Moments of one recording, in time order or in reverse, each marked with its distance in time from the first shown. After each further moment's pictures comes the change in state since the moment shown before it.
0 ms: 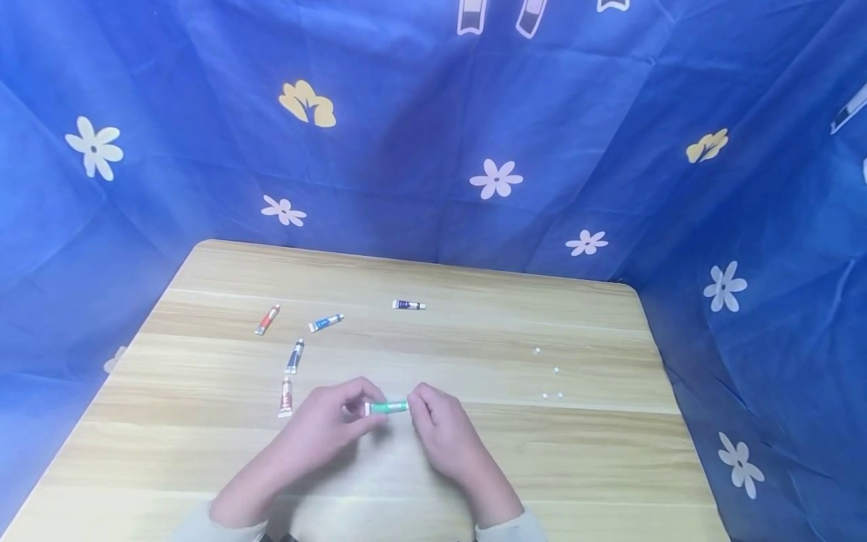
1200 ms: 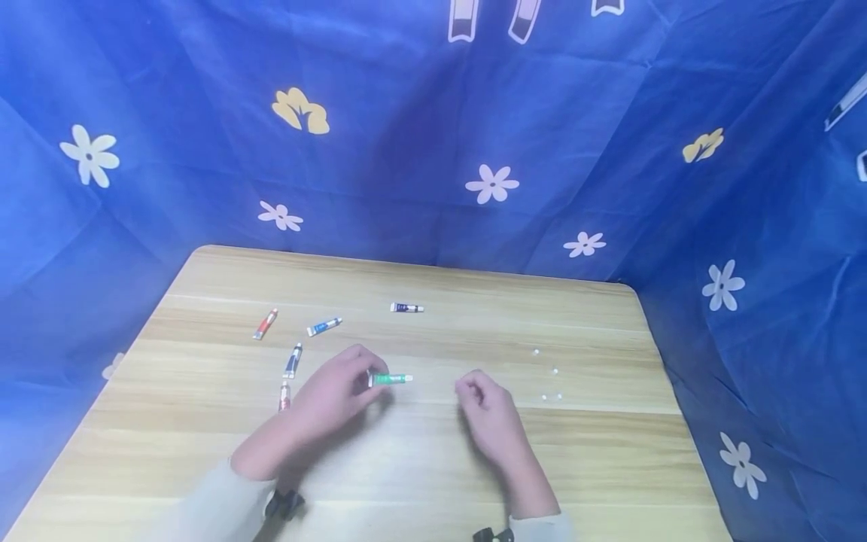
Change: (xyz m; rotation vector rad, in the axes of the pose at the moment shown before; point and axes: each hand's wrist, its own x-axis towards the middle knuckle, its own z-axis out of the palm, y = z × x) left_hand 0.050 -0.016 -0.003 0.311 -0.032 0.014; right_hand -0.005 0.024 -0.054 0.009 0.254 0.241
